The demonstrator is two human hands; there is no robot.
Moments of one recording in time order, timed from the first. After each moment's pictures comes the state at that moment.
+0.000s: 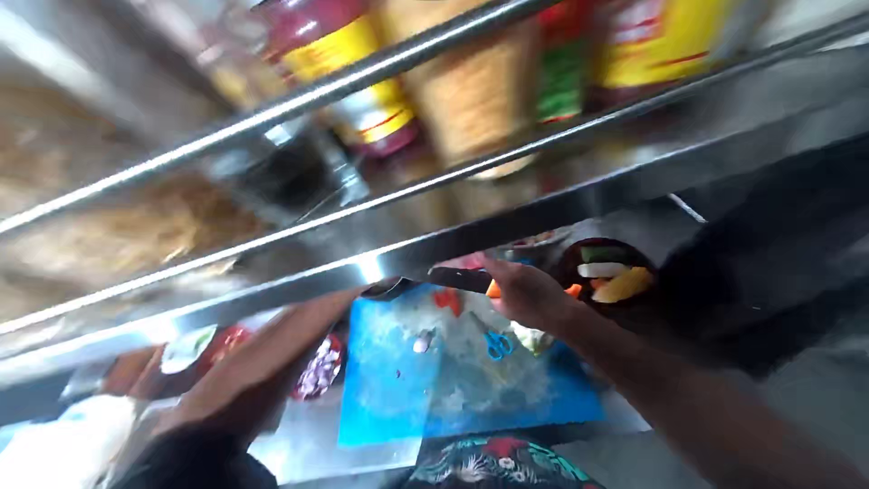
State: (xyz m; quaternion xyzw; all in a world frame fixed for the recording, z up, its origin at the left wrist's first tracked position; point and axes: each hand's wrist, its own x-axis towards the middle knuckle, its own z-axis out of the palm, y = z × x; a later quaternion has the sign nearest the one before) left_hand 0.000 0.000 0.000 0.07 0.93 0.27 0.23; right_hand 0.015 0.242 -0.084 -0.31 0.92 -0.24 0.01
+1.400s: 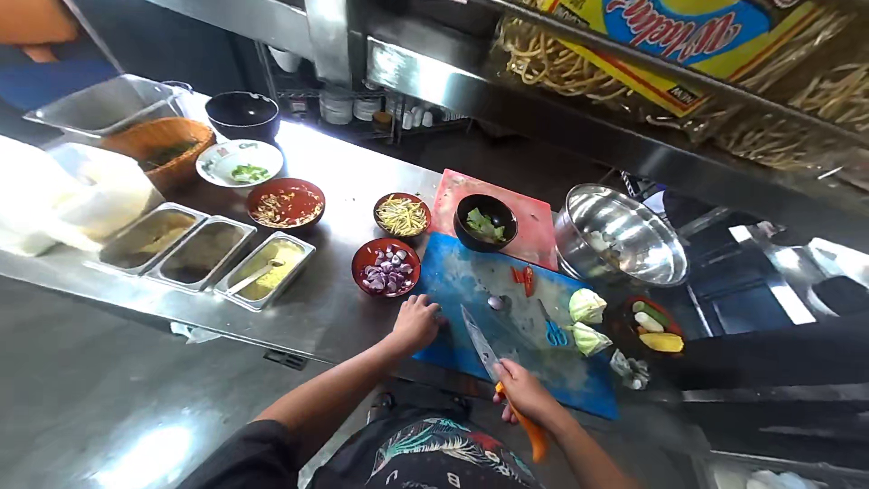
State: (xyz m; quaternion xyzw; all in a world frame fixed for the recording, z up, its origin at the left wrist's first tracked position) left_hand 0.257 -0.189 -0.258 -0.05 0.94 0.32 0.09; right_hand 0.245 0.075 -0.189 0.02 0.85 -0.28 0.44
